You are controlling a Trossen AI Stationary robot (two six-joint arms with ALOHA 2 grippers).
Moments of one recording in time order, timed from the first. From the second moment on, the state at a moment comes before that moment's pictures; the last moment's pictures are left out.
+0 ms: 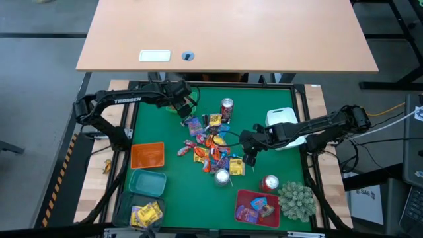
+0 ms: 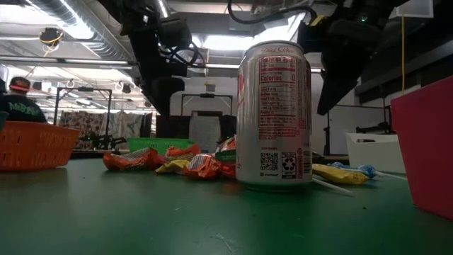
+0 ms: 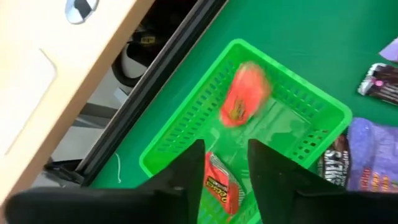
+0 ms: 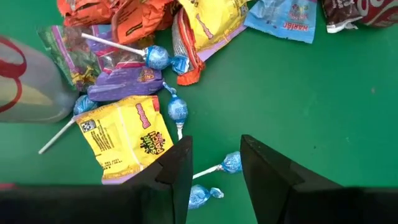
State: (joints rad) left arm 0.47 1.50 1.07 -0.66 -0.44 -0.08; right arm 0.17 1.44 0.99 -0.69 0.17 0.49
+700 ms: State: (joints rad) left arm 0.47 1.51 1.07 -0.66 -0.43 -0.08; right arm 0.17 1.54 0.99 -0.78 0.12 0.83
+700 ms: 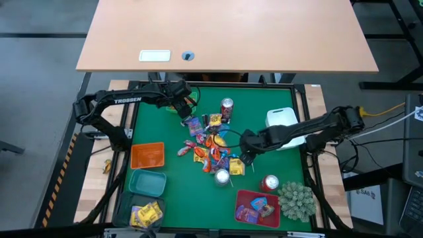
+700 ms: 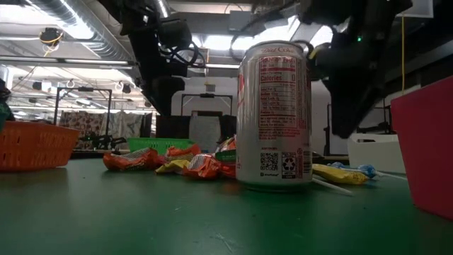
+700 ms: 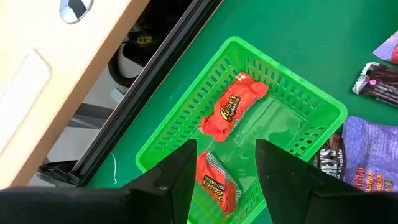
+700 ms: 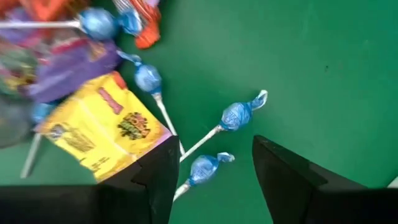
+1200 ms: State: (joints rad) left arm 0.47 1.51 1.07 -0.66 -0.42 -0.08; right arm 0.17 1.70 0.99 -0.75 0.07 0.83
